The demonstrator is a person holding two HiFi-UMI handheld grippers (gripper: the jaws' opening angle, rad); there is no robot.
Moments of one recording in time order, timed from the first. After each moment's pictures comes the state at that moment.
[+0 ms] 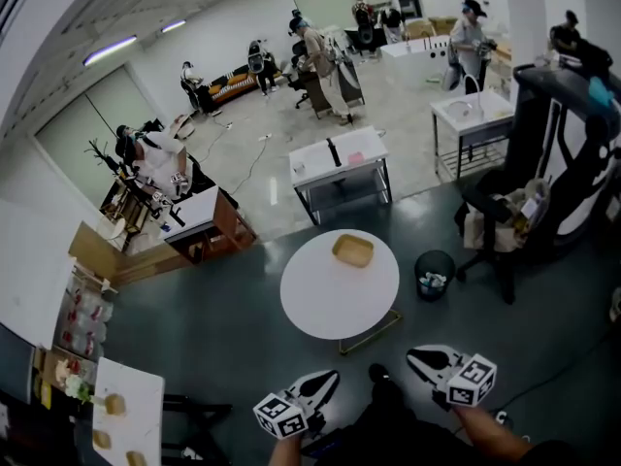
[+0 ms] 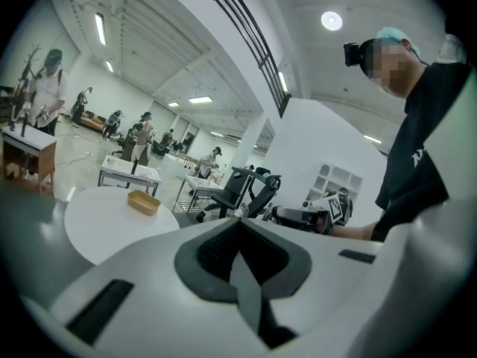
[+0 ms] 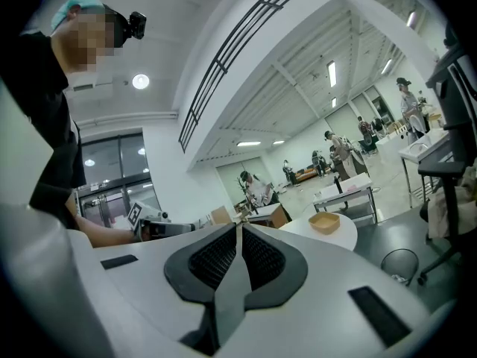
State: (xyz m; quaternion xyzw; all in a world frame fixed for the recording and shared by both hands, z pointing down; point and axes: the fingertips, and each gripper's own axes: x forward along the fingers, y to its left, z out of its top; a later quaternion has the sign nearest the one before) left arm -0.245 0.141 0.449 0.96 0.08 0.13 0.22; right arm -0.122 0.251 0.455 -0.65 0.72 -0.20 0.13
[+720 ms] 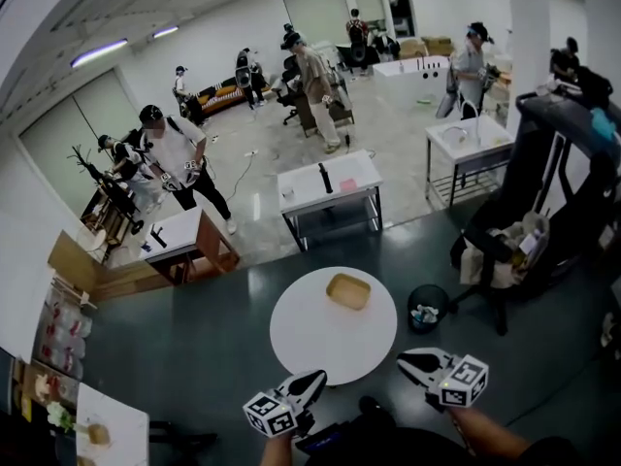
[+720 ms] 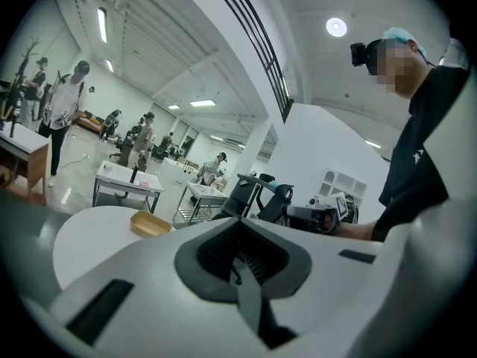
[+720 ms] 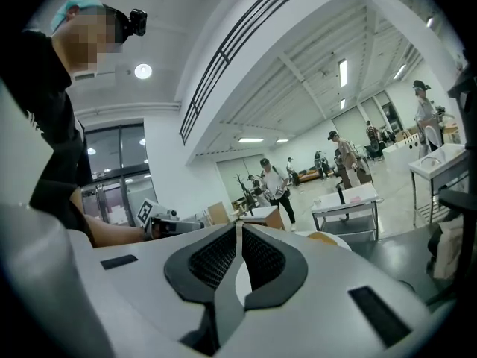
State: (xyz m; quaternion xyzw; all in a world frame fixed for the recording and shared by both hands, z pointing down) left arm -0.145 0.019 0.448 0.96 0.09 0.11 0.22; right arm -0.030 0.143 0.435 -0.65 0.74 -0.19 0.09
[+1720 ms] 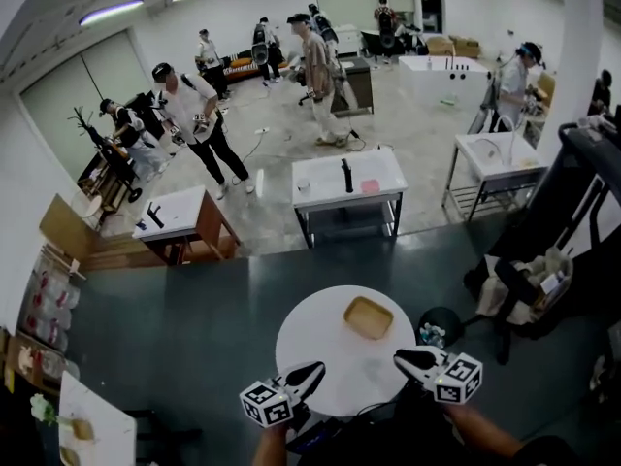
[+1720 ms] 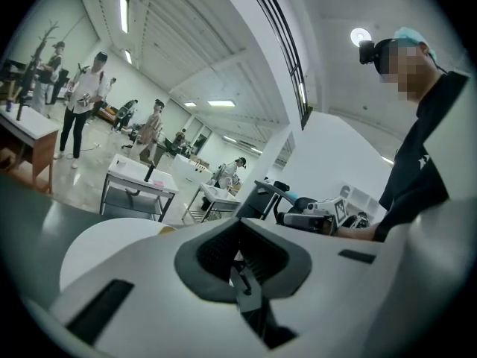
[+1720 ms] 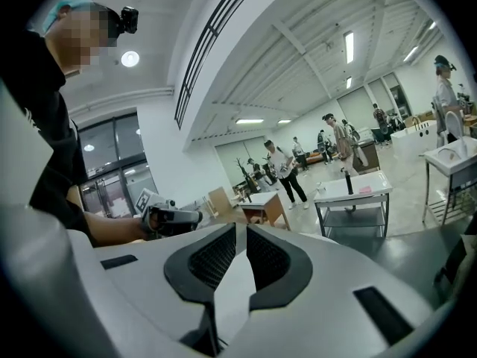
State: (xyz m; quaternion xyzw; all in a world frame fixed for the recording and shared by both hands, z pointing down) left arm -0.066 -0.134 0.465 0.95 0.06 0.11 0.27; right arm 0.051 -0.019 0.466 -0.62 0.75 -0.24 0.05
